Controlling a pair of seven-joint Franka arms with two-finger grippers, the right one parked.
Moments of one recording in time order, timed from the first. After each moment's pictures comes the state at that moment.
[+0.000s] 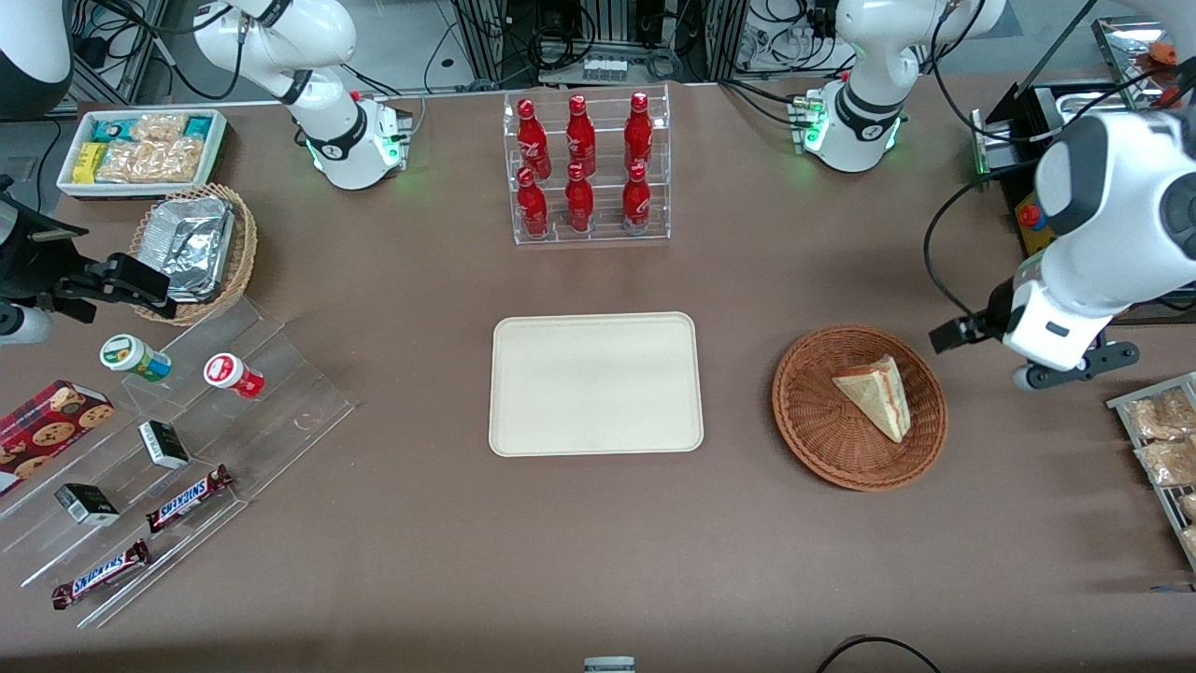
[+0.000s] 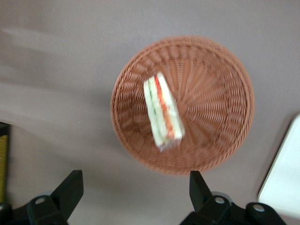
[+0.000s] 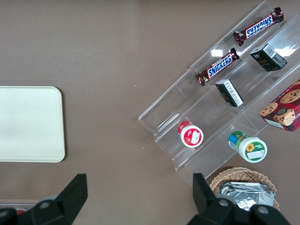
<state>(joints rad) 0.04 0.10 -0.10 -1.90 0.02 1.92 -0.39</state>
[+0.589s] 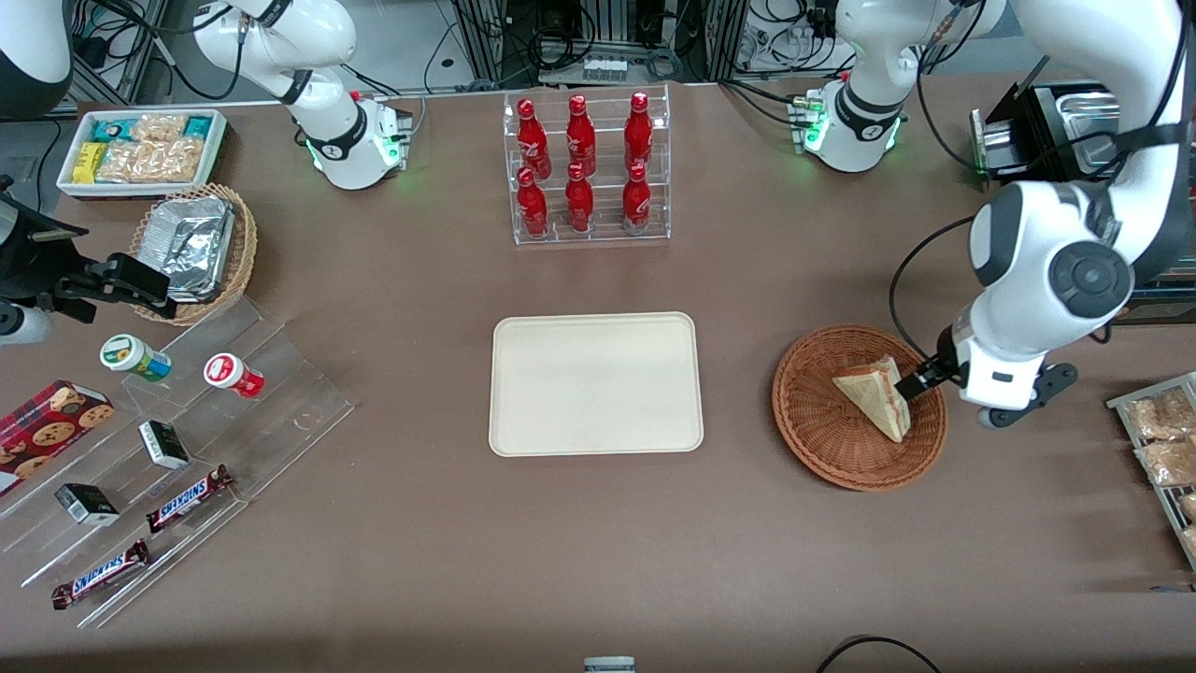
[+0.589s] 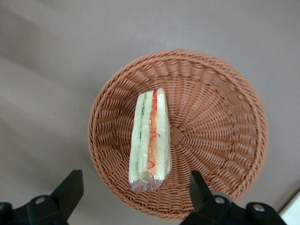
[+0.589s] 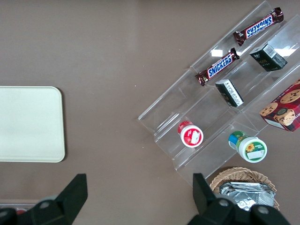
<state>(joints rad) 0.02 0.23 -0.13 -1.93 0.09 2.07 -0.71</state>
